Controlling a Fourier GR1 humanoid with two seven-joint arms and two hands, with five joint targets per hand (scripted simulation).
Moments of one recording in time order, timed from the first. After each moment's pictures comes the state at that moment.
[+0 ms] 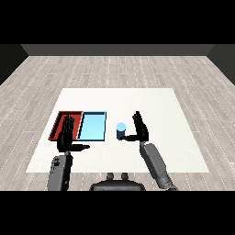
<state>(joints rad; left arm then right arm) 0.00 0.07 0.08 -1.66 0.13 -0.11 -0.37 -0.27 0.00 0.22 -1.32 -0.28 -0.16 -0.27</state>
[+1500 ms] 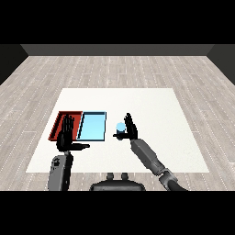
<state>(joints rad) -0.01 0.06 0.09 -1.69 0.13 -0.11 -0.34 -0.53 0.00 0.43 -0.80 -0.69 -0.21 -0.57</state>
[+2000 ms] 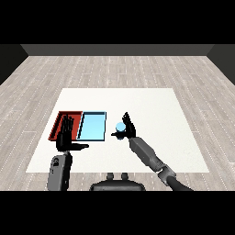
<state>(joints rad) -0.01 0.07 0.10 -1.66 0.15 -0.12 -0.36 -0.62 0.00 0.49 -0.69 -0.79 -0.21 -0.59</state>
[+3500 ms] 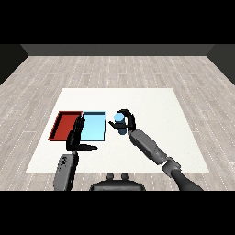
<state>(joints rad) -0.03 0.04 -0.01 -1.63 0.05 -0.12 -0.31 -0.75 -0.10 0.63 -0.84 -0.66 -0.68 -0.44</state>
